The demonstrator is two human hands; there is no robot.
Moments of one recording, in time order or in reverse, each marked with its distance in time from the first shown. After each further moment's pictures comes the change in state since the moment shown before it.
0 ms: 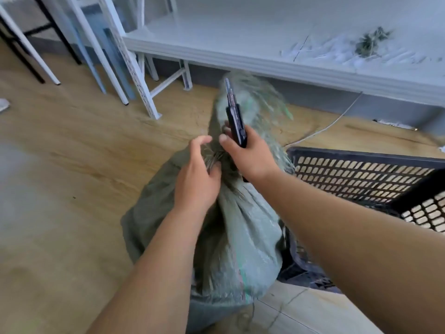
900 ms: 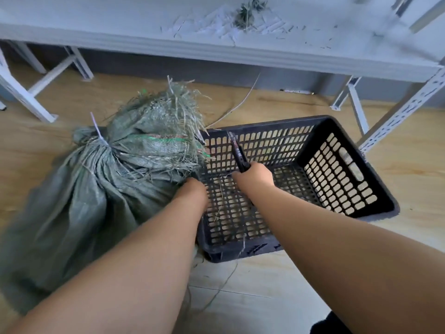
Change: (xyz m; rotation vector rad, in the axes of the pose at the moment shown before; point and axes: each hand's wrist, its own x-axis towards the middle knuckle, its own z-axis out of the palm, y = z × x) left_hand -0.033 0.069 0.201 0.643 -0.736 -0.316; right_hand -0.034 0.159 -0.182 -0.364 0.264 0.631
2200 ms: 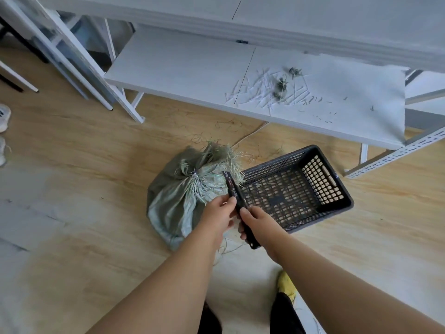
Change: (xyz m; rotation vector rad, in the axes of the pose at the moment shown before) left_hand -0.314 -0.009 -0.286 -1.249 -0.223 -0.162; right_hand -0.293 -0.230 -0.217 0.335 -0.665 0.214
